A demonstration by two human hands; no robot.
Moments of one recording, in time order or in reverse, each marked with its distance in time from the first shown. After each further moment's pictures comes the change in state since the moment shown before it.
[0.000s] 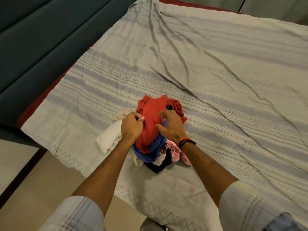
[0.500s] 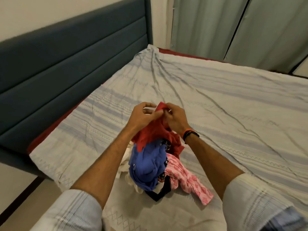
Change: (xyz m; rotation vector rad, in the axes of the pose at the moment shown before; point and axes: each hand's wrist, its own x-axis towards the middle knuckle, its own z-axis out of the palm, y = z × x) left_hand -0.008 0.122 -0.096 -0.490 -0.209 0.338; right_hand 0.032 -0.122 -0.104 0.112 0.292 -0.195
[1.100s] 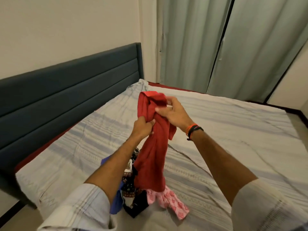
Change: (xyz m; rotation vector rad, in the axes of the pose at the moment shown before) left_hand -0.042 0.079 0.111 0.113 0.172 -0.015; right_hand -0.043 -0.072 -0.182 0.345 -0.148 -0.016
